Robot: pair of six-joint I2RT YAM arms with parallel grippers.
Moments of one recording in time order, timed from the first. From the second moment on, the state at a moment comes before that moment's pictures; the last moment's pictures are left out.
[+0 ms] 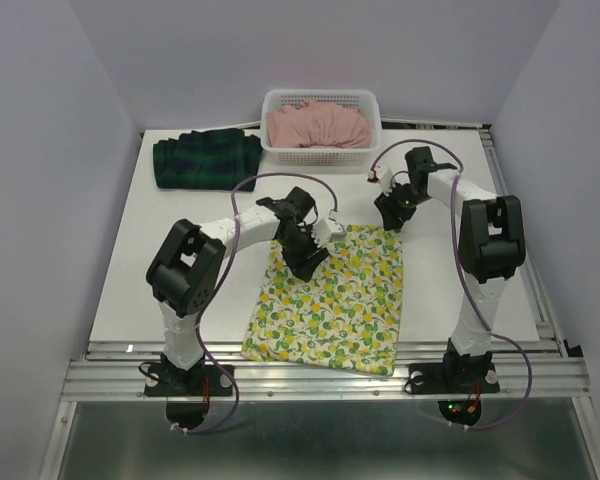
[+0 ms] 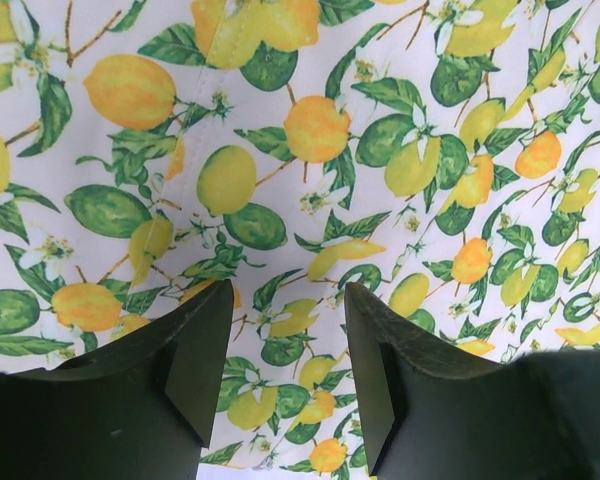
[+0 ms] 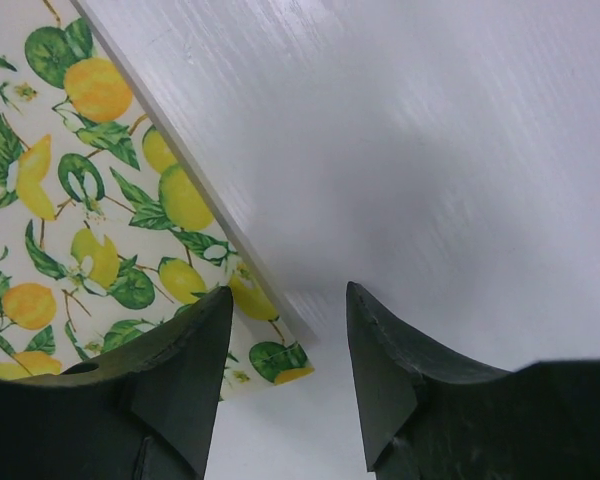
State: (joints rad) left arm -0.67 1.88 1.29 -0.68 0.44 0.45; right arm 0.12 2.05 1.51 -0.71 -0.44 -0.74
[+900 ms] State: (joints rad) left arm -0.38 2.15 1.67 -0.75 0.29 0.57; right arm 0.11 2.05 1.50 -0.77 -0.46 -0.92
